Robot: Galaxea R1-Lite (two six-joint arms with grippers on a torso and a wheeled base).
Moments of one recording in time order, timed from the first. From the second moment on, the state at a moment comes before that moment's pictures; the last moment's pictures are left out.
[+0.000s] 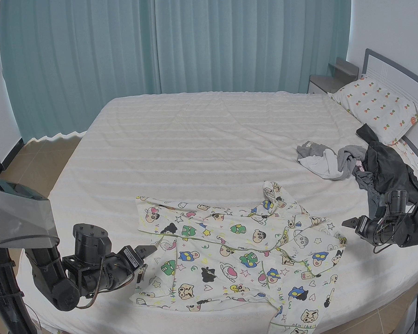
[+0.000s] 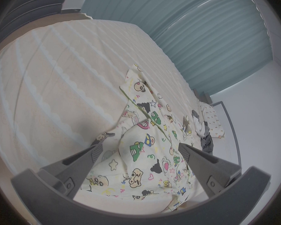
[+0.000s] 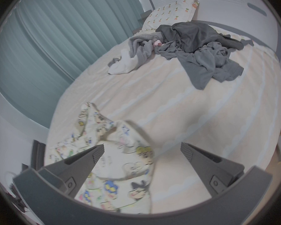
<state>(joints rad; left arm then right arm) -0.40 2.10 -0.22 -1.22 -0.02 -0.98 -0.19 2.11 -0.50 -0.89 0.25 0.48</state>
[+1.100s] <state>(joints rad) -0.59 2.34 -0.43 -1.20 0.21 -0.95 -0.11 2.15 -0.08 -1.55 0.40 0.64</state>
